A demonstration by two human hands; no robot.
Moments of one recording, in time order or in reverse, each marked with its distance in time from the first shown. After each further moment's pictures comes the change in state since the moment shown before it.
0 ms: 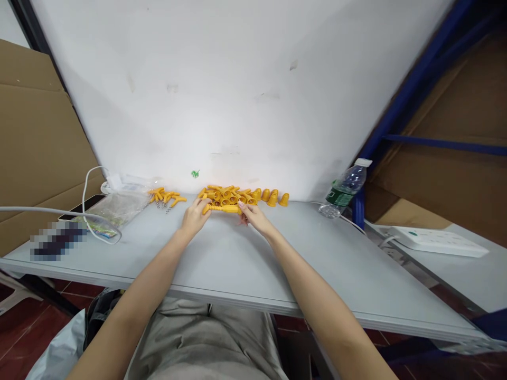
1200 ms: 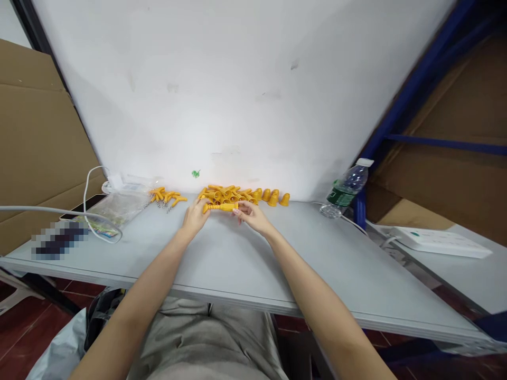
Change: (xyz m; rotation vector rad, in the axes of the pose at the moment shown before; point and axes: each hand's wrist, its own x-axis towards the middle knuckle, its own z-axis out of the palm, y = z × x) left_hand 0.004 0.011 -0.007 0.022 -0.103 -0.142; right_hand -0.001 -0.004 0.003 0.070 0.016 -0.071
